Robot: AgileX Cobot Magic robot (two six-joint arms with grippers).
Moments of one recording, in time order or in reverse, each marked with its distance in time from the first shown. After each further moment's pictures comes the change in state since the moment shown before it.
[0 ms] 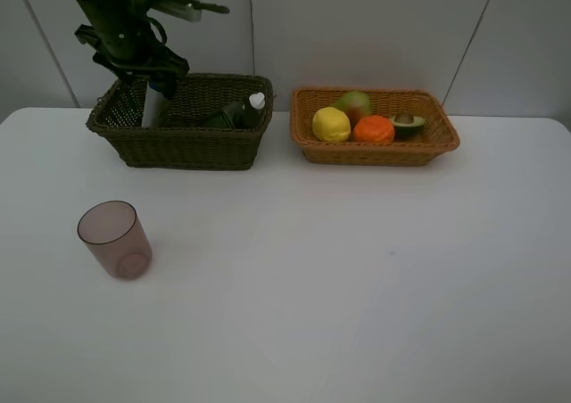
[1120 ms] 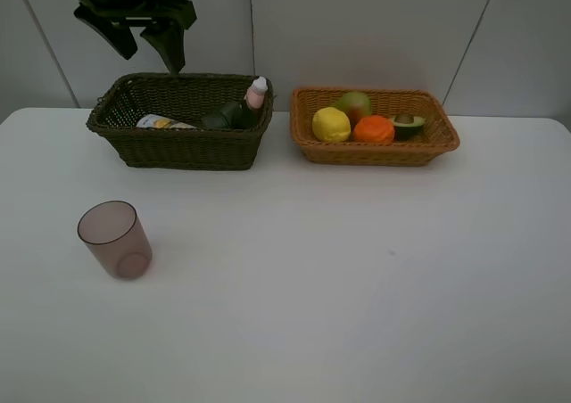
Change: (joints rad) left arm -0.136 -0.255 0.000 -0.081 0.322 0.000; right arm 0.000 0.000 0.000 0.001 0.000 0.001
